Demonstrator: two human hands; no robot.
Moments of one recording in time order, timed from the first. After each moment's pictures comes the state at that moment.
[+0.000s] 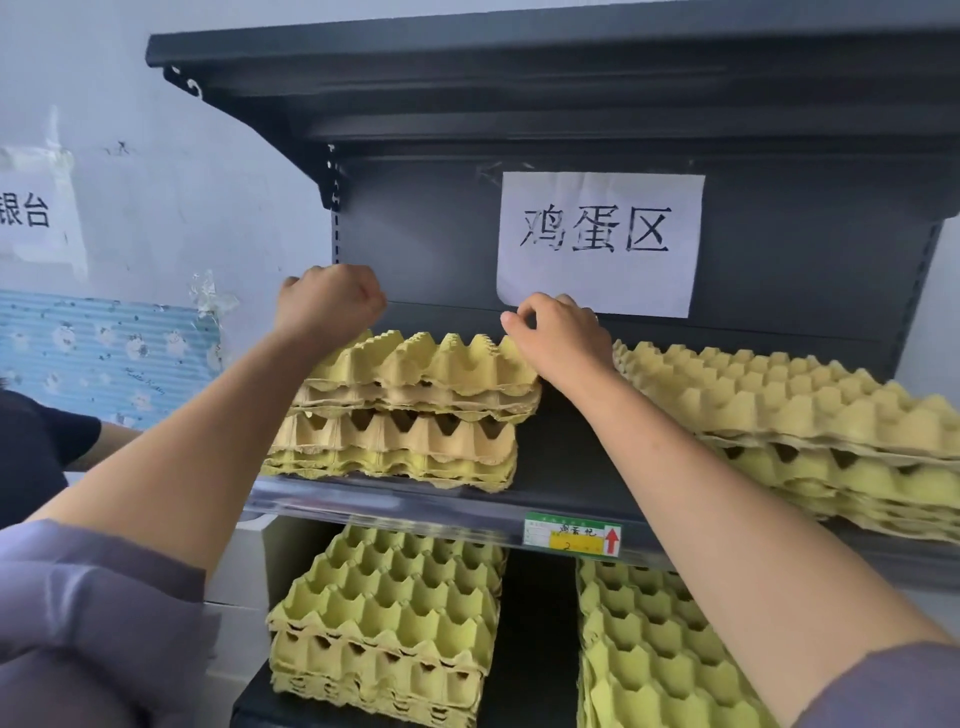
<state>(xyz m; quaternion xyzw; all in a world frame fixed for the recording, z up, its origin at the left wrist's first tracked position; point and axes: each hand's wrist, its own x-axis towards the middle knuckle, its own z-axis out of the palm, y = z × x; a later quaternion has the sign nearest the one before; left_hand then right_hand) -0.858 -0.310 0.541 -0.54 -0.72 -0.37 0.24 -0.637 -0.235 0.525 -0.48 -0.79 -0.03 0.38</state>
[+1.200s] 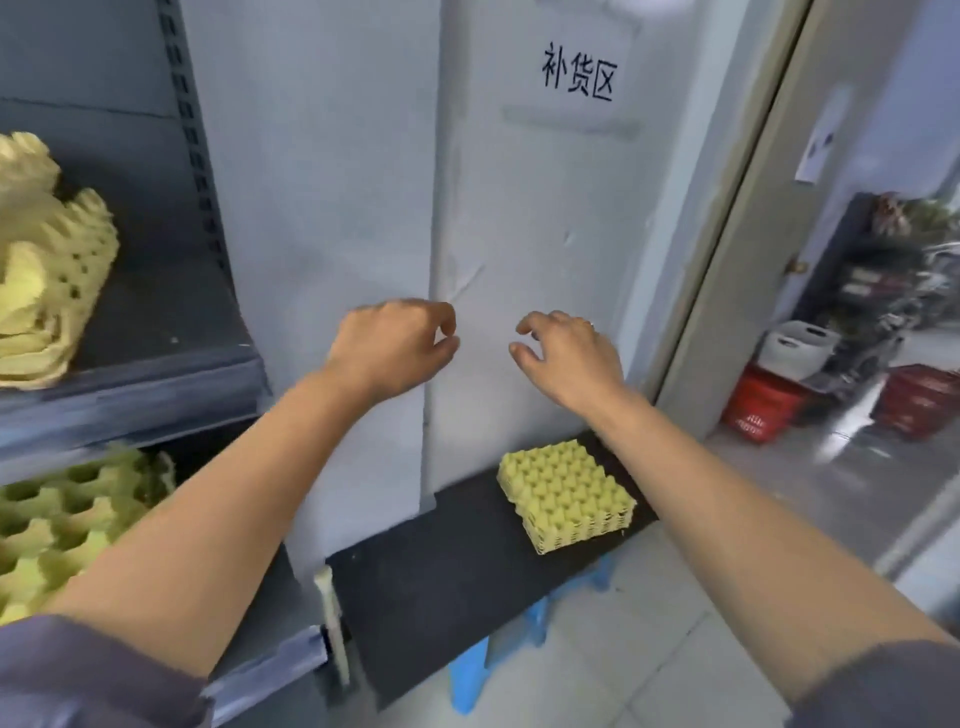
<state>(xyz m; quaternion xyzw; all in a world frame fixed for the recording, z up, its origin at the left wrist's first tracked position) -0.113 -0.165 0.390 -0.89 -0.38 -0.26 0.07 0.077 -0.227 0.371 -0.74 -0.62 -0.16 0.20</state>
